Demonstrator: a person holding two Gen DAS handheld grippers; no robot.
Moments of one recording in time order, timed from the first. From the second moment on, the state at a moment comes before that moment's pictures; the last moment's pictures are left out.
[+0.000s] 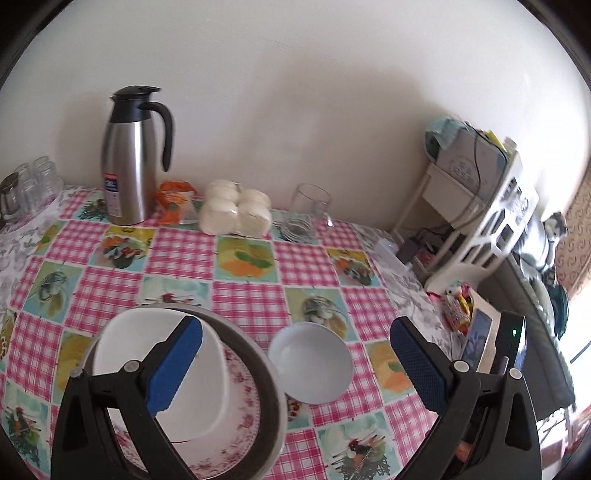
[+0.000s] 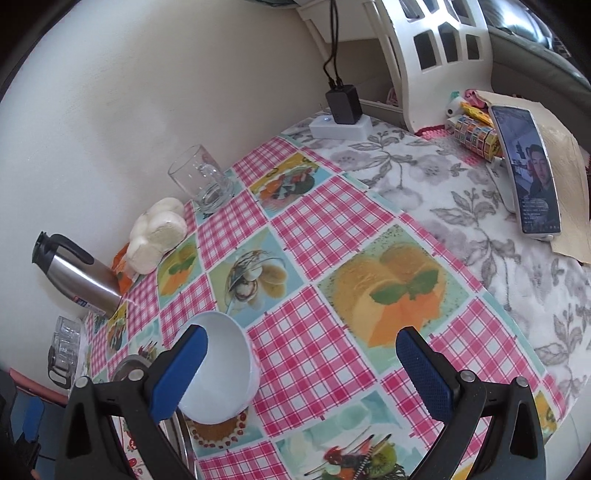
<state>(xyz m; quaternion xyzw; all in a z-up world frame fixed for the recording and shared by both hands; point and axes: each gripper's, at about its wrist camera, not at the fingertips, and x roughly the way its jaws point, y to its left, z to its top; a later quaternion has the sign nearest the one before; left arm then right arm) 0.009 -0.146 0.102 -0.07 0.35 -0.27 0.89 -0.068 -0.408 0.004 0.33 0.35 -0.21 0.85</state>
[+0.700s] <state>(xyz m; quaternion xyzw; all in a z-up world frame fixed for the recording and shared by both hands) 0.039 -0.223 0.047 0.02 0.43 -0.28 0.86 -0.051 -0.406 -0.033 0.34 0.40 -0.20 0.83</state>
